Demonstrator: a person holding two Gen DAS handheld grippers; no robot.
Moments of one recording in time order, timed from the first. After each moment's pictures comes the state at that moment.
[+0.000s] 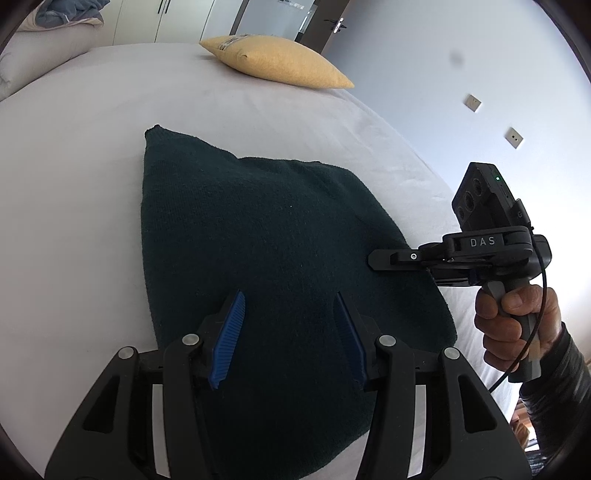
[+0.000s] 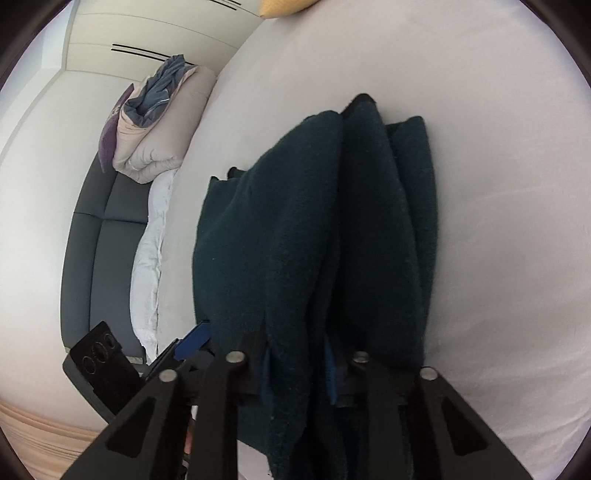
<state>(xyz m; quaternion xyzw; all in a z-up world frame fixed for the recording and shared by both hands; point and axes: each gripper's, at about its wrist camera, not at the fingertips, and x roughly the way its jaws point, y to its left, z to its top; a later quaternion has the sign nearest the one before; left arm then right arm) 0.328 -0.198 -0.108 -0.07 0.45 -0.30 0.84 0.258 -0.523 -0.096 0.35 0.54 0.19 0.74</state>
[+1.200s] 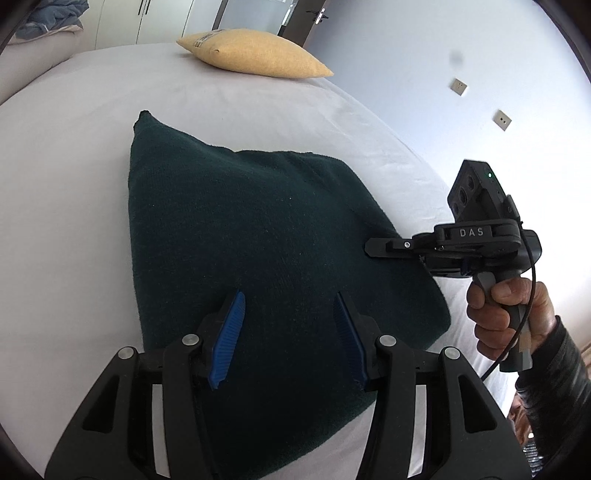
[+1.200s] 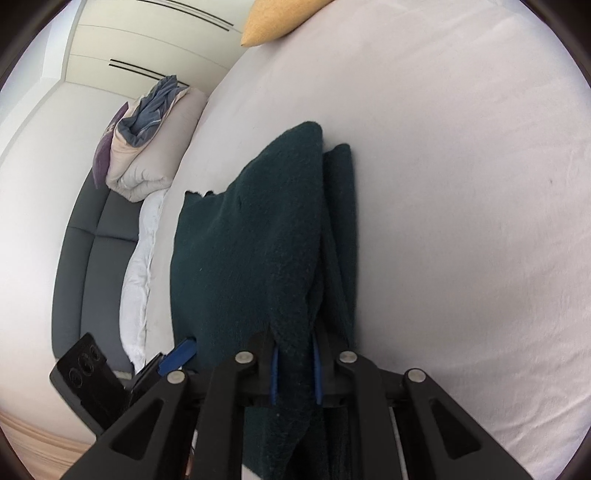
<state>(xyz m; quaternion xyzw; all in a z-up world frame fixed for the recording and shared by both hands) 0.311 -0.221 -0.101 -0.05 0.45 -0.32 0.83 0.251 -0.559 -0.101 0.36 0.51 0.17 0.76</state>
